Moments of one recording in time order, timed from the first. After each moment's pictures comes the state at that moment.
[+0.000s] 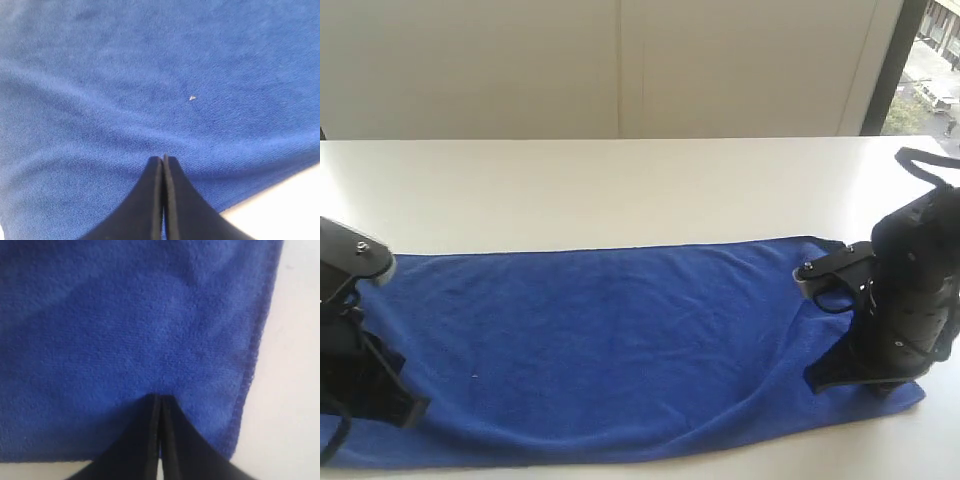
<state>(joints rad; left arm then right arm) -0.55 1.11 -0.47 0.28 0.39 -0.27 0.13 1.74 -0.82 -0.29 0.67 0.15</state>
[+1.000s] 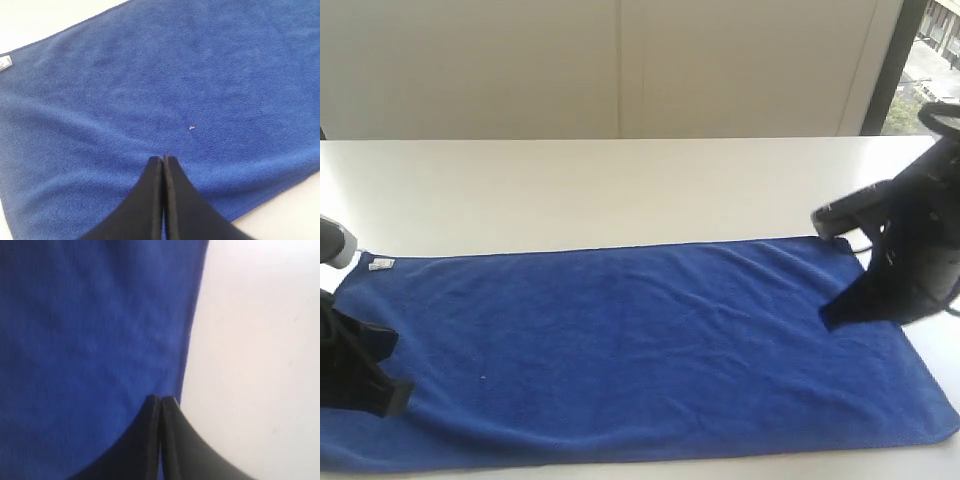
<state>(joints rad) -0.55 0.97 -0.44 0.27 0.34 -0.29 0.13 1.65 -0.92 -0.50 0.71 0.33</state>
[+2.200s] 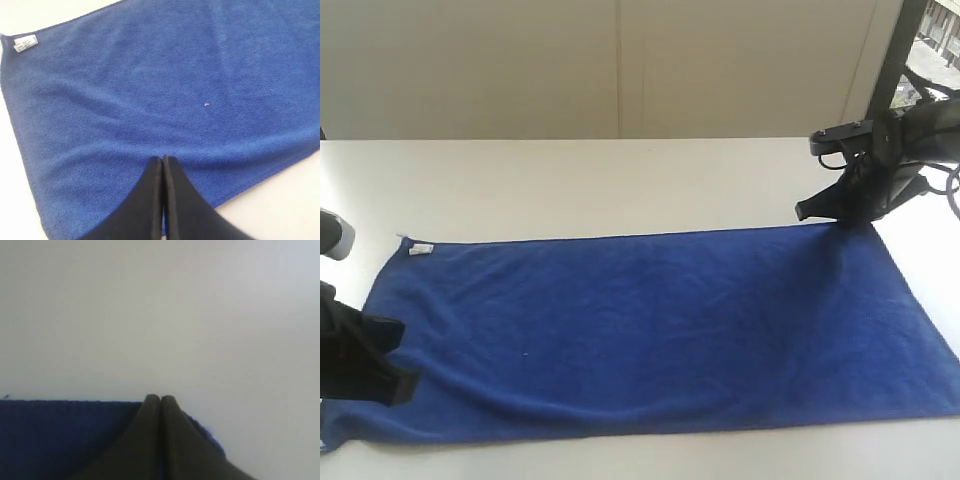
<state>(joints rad) -0.55 0.97 -0.44 0.26 0.31 -0.32 -0.14 2.28 -1.64 -0.15 0.55 -0.06</state>
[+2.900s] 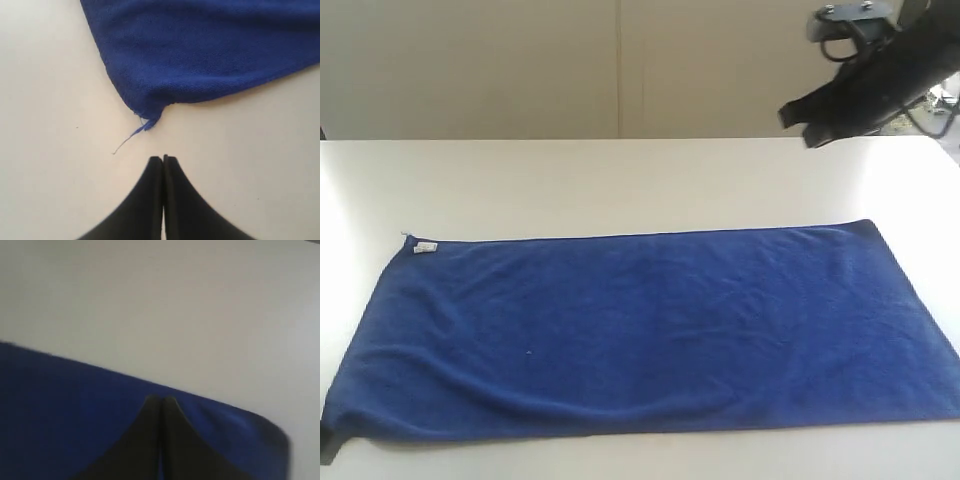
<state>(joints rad) -0.55 0.96 -0.52 0.29 0.85 -0.33 -0.07 1.92 -1.61 0.34 0.77 -0.47</state>
